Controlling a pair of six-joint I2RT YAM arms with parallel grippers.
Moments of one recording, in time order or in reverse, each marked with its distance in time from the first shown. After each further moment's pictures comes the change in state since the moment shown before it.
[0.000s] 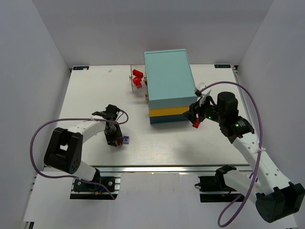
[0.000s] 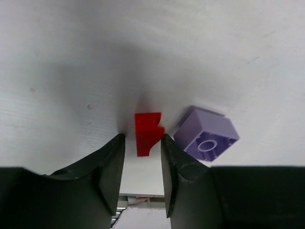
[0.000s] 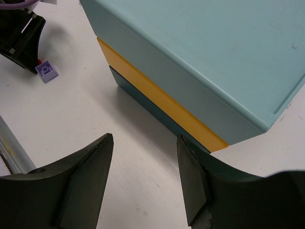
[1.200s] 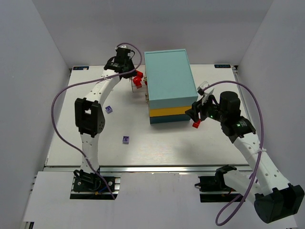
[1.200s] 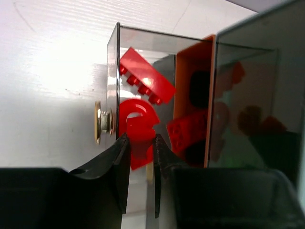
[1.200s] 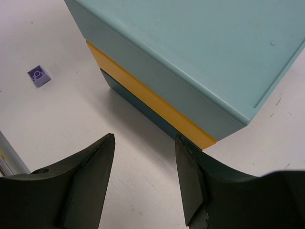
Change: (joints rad) left arm 0.014 0.648 1.269 0.094 -0.098 0.126; right arm -0.038 -0.002 0.002 0.006 -0.005 0.003
